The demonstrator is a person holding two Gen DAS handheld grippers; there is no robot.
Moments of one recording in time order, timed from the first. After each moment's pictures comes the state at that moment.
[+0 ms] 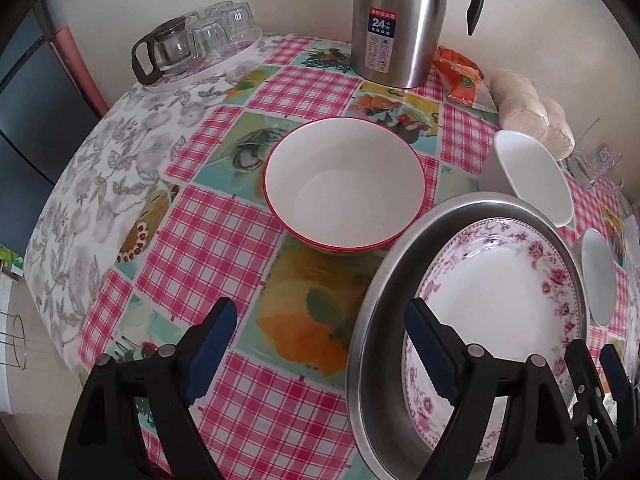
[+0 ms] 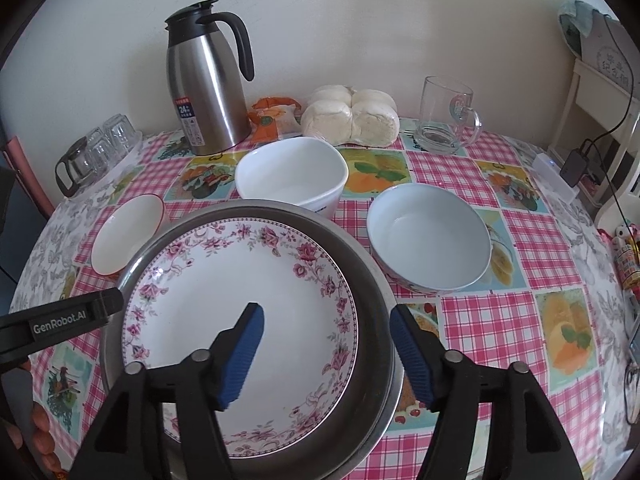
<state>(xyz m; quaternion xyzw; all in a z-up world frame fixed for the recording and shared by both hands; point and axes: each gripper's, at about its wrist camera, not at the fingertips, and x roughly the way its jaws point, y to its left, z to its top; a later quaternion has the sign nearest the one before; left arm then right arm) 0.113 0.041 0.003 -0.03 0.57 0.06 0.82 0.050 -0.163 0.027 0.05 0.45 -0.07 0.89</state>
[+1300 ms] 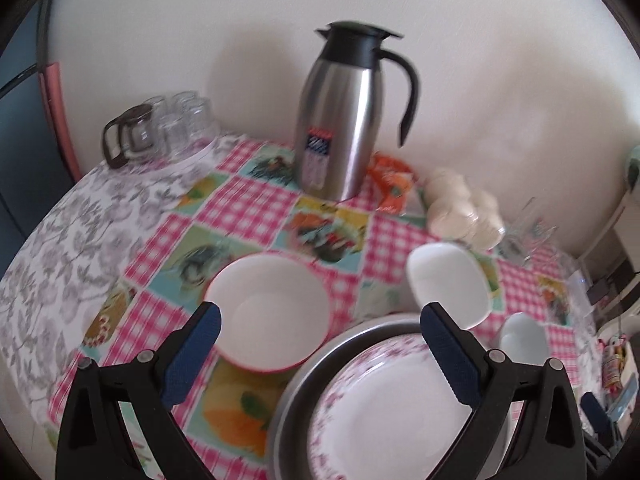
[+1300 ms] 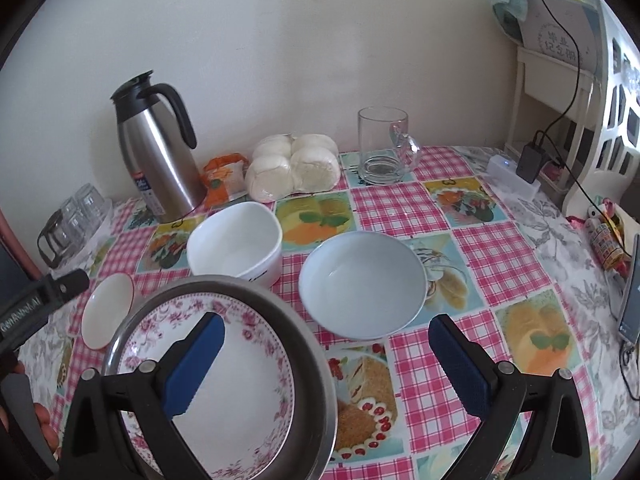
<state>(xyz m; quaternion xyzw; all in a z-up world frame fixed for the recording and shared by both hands) 0.136 0.014 0.066 -0.07 0.42 -0.01 0.91 0.048 -0.217 0.057 0.11 0.39 -0.14 0.90</state>
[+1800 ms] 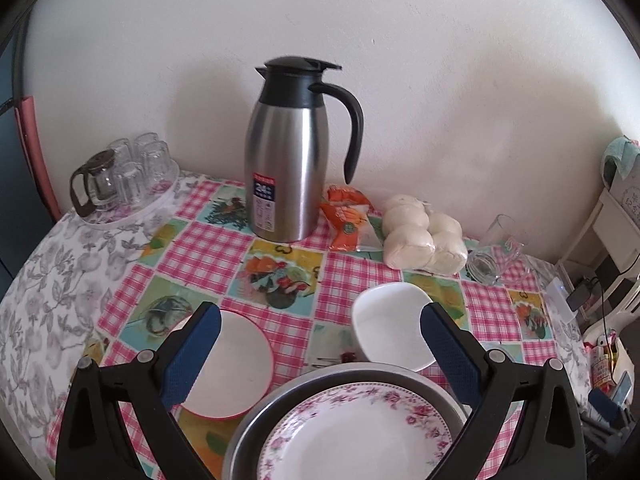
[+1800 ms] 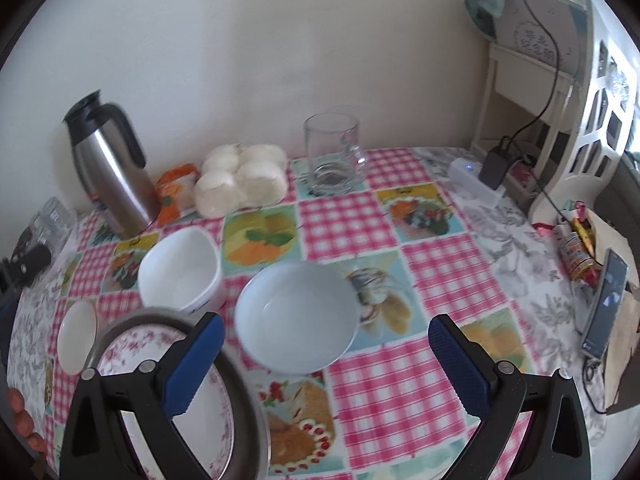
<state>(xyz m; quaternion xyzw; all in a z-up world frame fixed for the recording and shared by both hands) 0.161 -0.027 0.095 -0.05 0.39 -0.05 0.92 0.063 -0.268 0.082 0.11 0.42 -0.19 0.88</state>
